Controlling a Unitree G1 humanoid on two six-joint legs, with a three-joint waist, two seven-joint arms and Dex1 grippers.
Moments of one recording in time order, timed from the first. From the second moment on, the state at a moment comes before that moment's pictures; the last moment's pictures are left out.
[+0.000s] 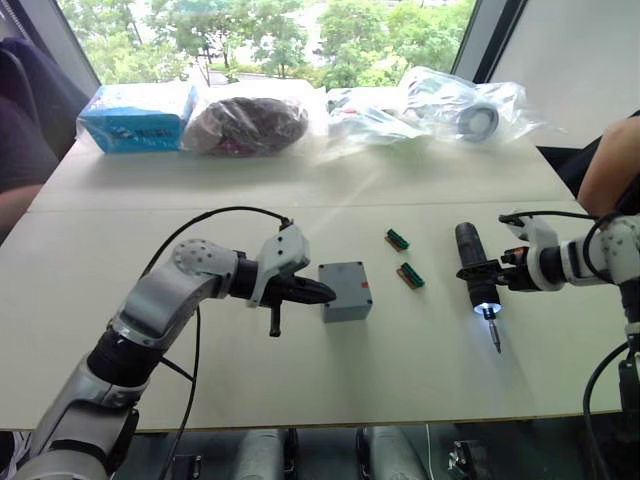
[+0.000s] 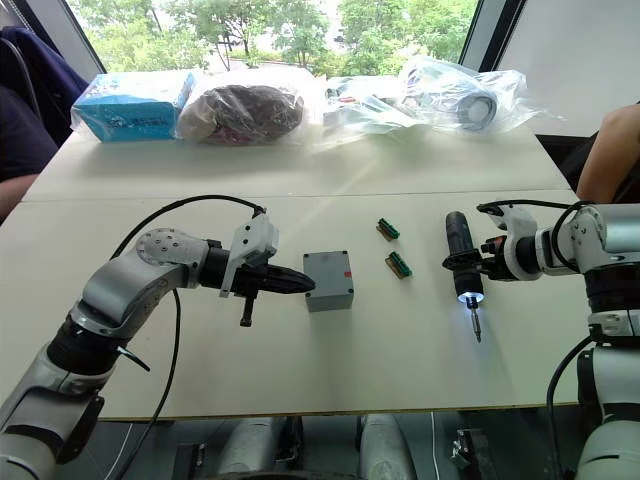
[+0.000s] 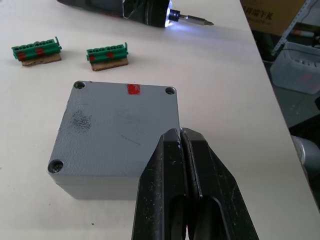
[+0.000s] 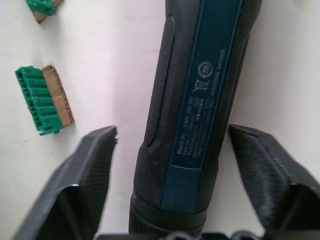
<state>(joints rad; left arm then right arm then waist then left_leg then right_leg) -0.58 0.63 -0.29 -0.28 -0.42 0.71 -1.11 -0.78 -0.97 0.08 0.40 0.64 1.43 0.61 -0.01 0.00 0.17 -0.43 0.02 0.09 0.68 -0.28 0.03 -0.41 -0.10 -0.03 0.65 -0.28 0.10</state>
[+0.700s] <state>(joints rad) -0.18 0.89 0.05 -0.36 -0.65 0.96 -1.07 -0.07 -0.84 -0.31 -0.51 0.80 1.06 0.82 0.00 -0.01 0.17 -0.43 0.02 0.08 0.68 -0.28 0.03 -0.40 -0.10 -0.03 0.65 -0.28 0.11</state>
